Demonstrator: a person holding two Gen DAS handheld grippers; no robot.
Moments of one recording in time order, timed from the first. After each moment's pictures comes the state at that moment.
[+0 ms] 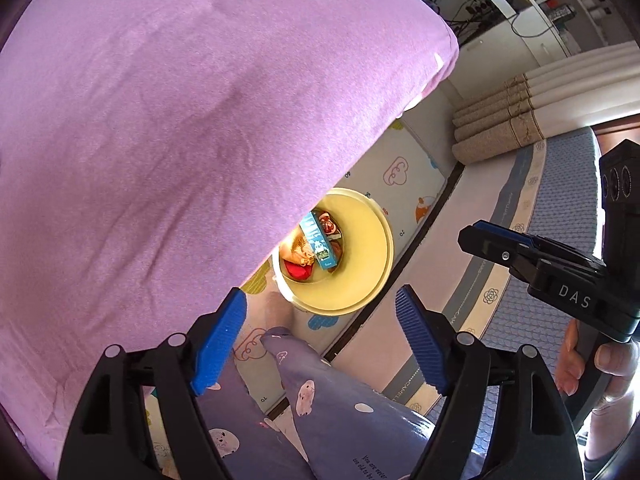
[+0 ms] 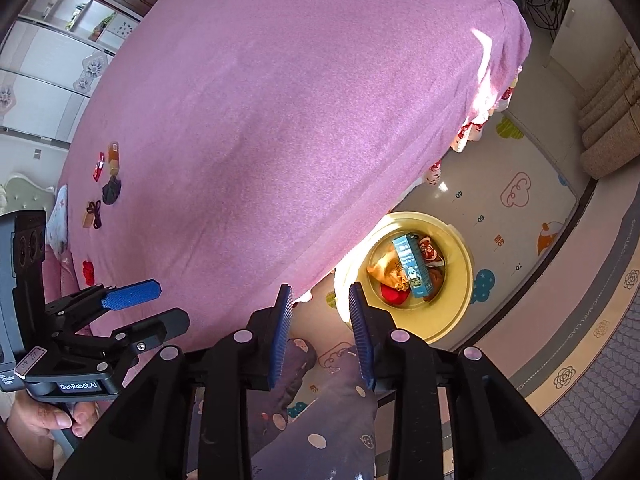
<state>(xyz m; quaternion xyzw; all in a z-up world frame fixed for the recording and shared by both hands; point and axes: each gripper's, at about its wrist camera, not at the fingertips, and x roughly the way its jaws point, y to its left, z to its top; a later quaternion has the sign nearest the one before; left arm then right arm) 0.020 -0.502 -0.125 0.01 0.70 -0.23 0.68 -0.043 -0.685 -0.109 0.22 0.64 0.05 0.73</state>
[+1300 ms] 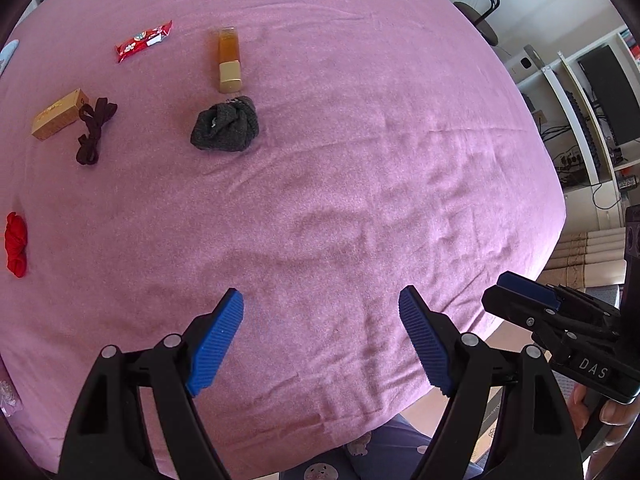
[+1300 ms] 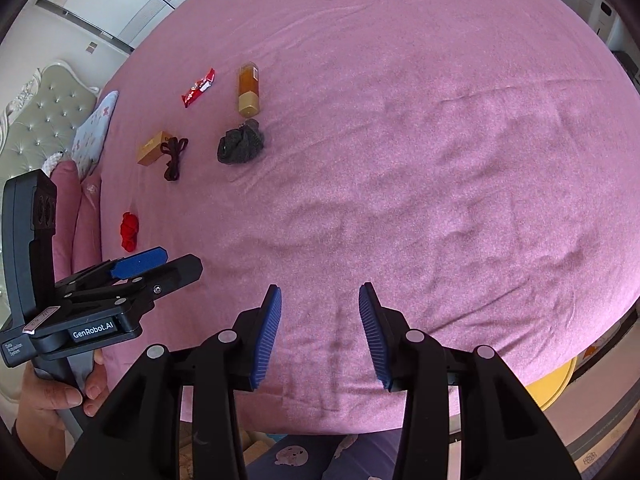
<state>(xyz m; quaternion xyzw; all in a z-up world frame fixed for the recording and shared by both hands) 0.144 -0.115 -0.116 -0.11 0.65 -0.07 0.75 0.130 -0.307 -0.090 0.11 0.65 0.18 0.73</state>
